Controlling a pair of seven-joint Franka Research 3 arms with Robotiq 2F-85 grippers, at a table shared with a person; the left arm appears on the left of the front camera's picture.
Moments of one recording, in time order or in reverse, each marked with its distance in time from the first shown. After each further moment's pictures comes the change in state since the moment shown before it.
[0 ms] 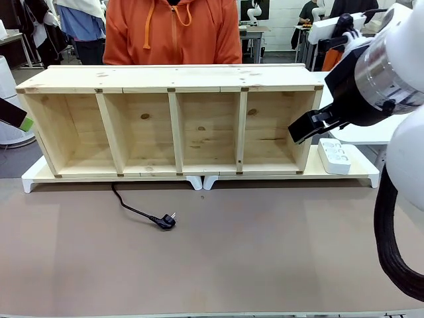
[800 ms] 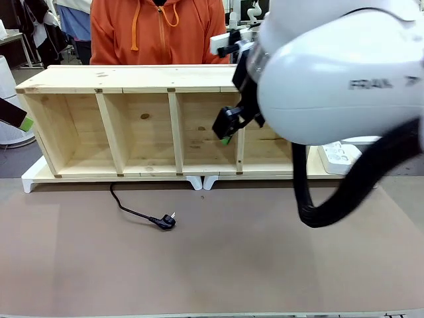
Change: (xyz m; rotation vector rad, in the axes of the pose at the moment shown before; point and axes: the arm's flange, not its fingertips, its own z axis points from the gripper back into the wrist) left arm 0.000 0.000 0.000 0.000 0.000 -0.001; right arm 0.089 0.092 -0.086 0.185 0.156 0.210
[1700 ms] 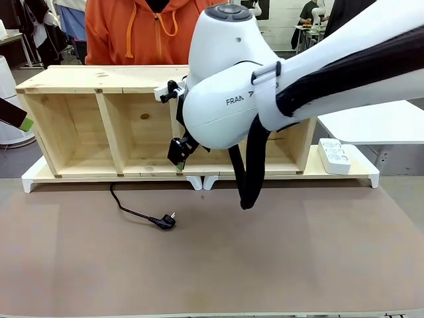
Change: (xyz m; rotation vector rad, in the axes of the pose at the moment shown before) left arm 0.000 0.000 0.000 0.000 0.000 0.000; right arm 0.064 0.037 -0.131 0.113 0.123 0.159
